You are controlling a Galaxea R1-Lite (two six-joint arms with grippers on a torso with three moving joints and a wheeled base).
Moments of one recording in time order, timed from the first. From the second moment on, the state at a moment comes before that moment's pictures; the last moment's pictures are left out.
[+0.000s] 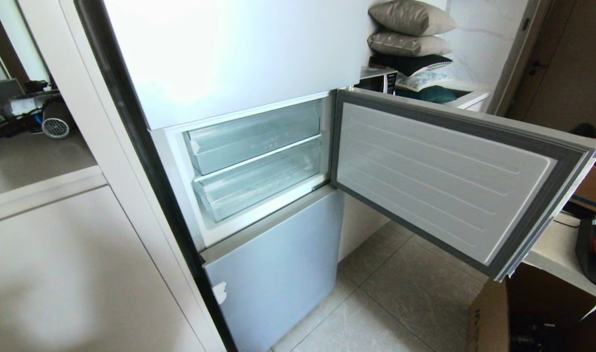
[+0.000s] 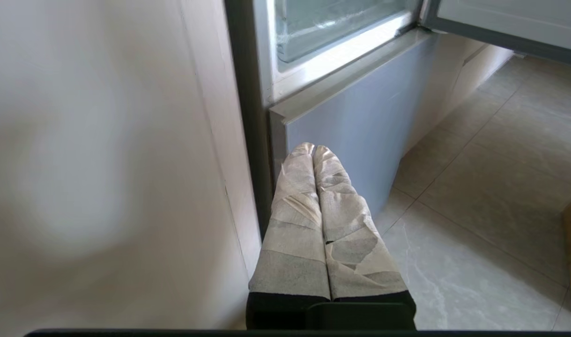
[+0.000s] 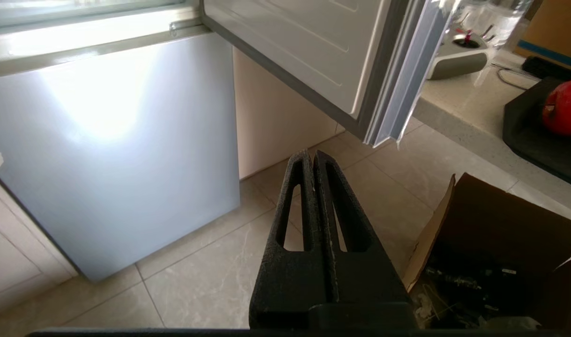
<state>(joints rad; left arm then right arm) 0.01 0.00 0.00 0.01 0.00 0.03 0.00 0.00 0.00 0.00 0.04 -0.05</state>
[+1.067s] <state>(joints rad) 0.01 0.00 0.00 0.01 0.00 0.03 0.00 0.00 0.00 0.00 0.02 -0.05</state>
